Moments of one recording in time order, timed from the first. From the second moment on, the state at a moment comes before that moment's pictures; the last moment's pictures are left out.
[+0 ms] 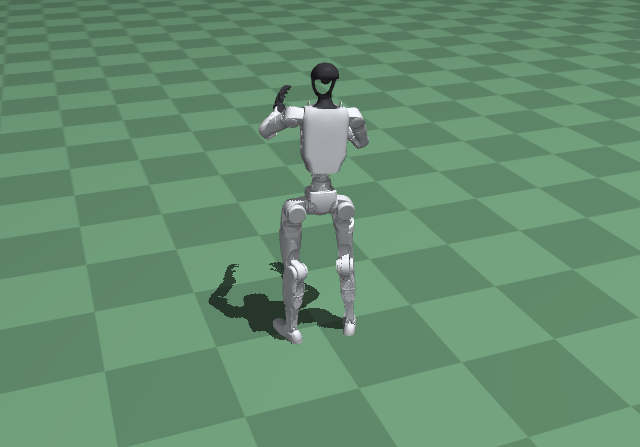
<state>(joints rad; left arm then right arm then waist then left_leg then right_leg) -0.93 0.62 -0.53 0.27 -0.38 -0.24 0.40 -0.69 -0.51 0.38 0.15 -0.06 -0.09 -0.46 -0.05 0.02 0.14 0.04 0.05 0.37 -0.05 -0.10 -0.19 -0.02 -0.20 -0.32 0.08 -0.05 0.23</state>
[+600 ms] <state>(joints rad) -0.16 0.53 -0.33 -0.20 -0.42 -0.26 0.36 -0.98 -0.44 0.47 0.12 0.22 -0.10 -0.48 0.18 -0.14 0.22 -0.01 0.04 0.29 -0.08 -0.07 -0.18 -0.03 -0.20 -0.40 0.06 -0.04 0.24</state>
